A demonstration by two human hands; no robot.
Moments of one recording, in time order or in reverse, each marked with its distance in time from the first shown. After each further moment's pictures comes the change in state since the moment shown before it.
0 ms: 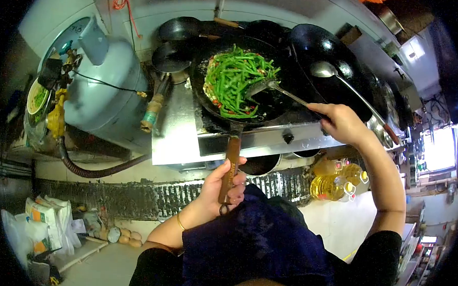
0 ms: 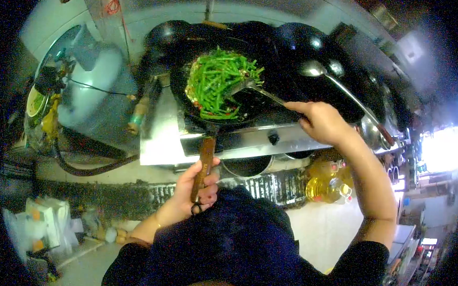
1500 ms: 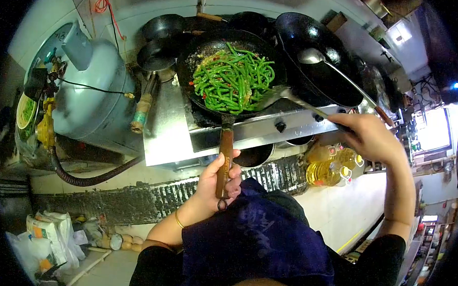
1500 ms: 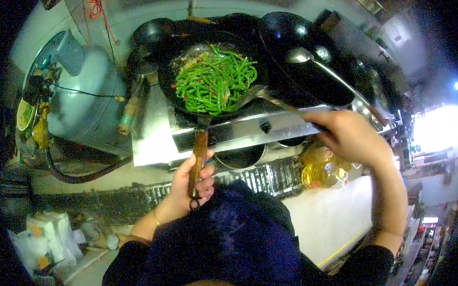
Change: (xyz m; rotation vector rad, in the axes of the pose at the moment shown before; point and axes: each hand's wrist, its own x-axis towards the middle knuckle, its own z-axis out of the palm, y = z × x) left_hand -0.001 0.002 -0.008 0.046 0.021 0.012; right_hand -0.059 -0.072 -0.065 -0.056 -0.201 0.196
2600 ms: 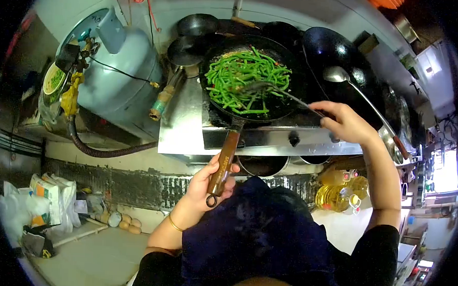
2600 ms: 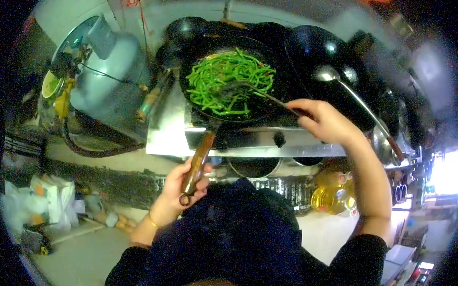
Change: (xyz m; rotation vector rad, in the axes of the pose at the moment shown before) left_hand -0.014 -0.013 0.010 0.143 0.112 0.265; right_hand 0.090 0.067 0.050 0.501 0.014 -0.188
